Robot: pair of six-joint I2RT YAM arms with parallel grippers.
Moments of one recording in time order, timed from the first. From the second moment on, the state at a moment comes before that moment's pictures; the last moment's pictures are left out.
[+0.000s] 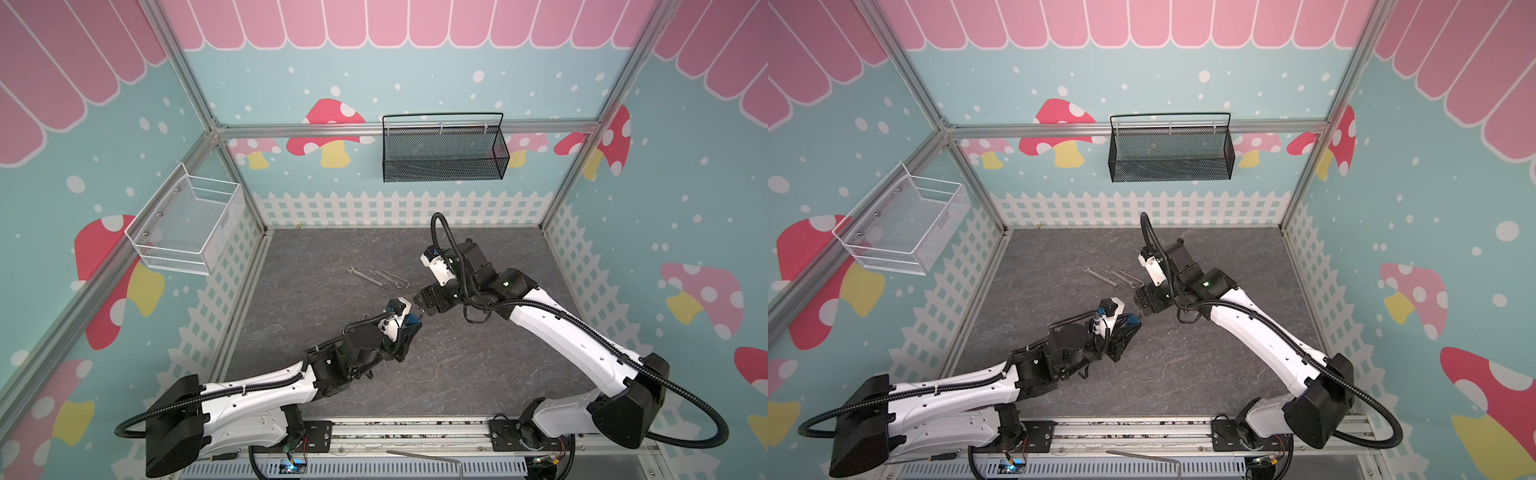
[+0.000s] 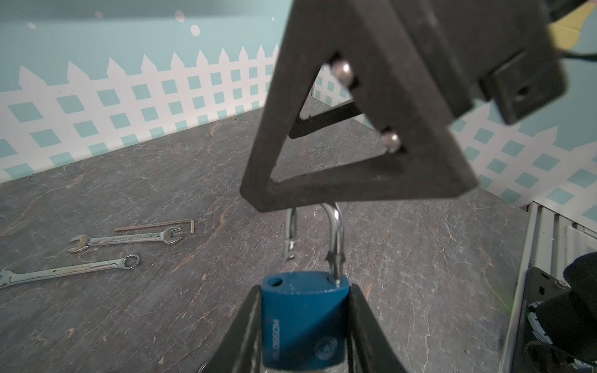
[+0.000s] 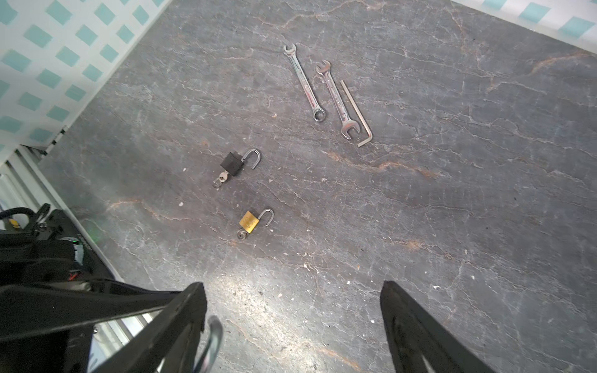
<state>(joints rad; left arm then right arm) -1.06 1.11 0.59 0.25 -0.25 -0.18 0.70 1.39 1.36 -0.81 -0.08 0.12</state>
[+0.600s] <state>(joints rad) -1.06 1.11 0.59 0.24 -0.31 -0.16 0.70 1.39 1.37 -0.84 0.00 0.09</state>
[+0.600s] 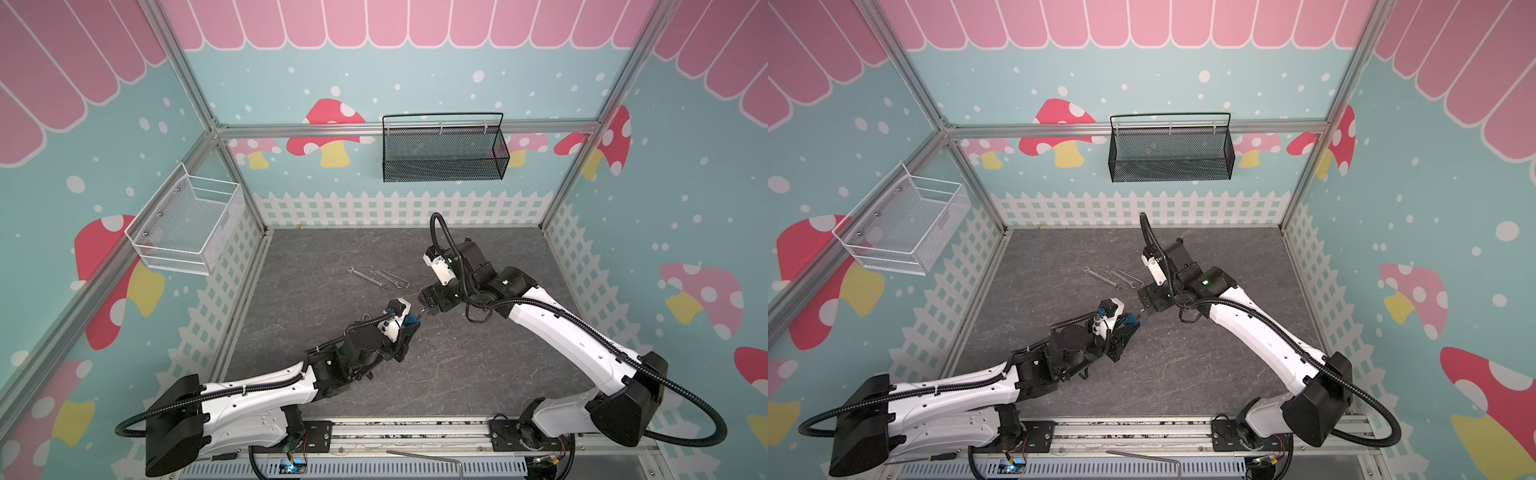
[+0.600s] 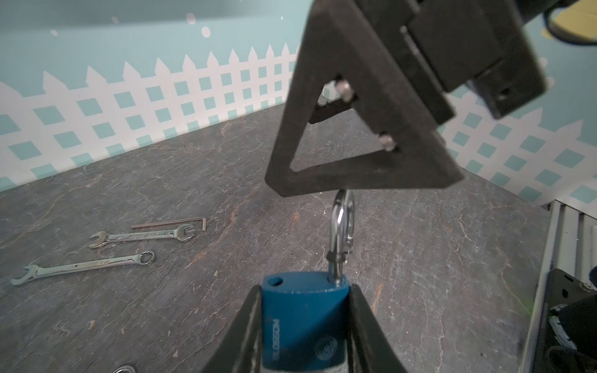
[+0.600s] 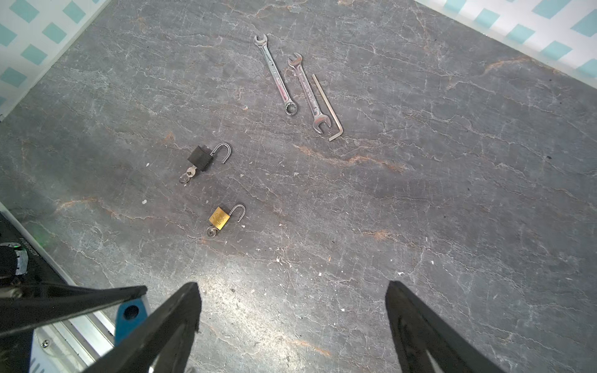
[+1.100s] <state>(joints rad) -1.06 1.14 0.61 0.24 -0.37 -0.19 0.67 1.31 1.31 -0.90 0.04 0.11</state>
